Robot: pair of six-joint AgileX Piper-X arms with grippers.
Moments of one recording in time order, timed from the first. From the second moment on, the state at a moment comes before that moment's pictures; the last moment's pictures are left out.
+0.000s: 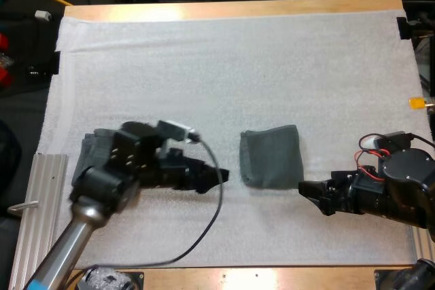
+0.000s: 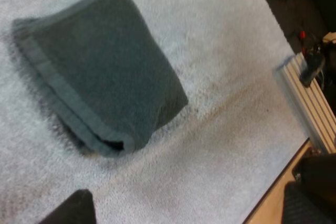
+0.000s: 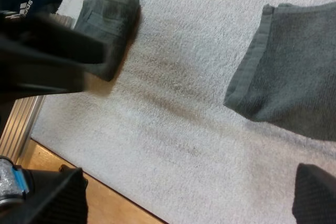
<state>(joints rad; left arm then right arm) -0.44 1.00 -0.78 0.75 0.65 -2.07 0.69 0.73 -0.95 1.03 -0.24 -1.30</state>
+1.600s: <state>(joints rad) -0.56 1.75 -0.87 0.27 0.75 -2.47 0.69 0.73 -0.95 1.08 0.07 -1.38</state>
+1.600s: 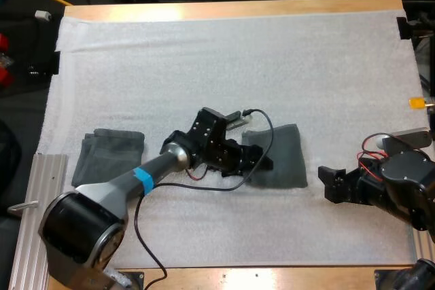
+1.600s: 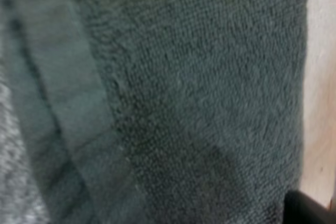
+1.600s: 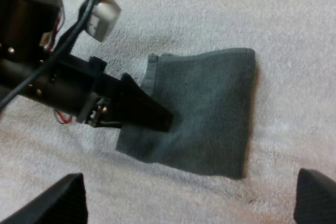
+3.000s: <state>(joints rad) -0.33 1.46 -1.07 1.12 0.13 -1.64 0.69 0.73 -0.95 1.08 0.07 -1.38</state>
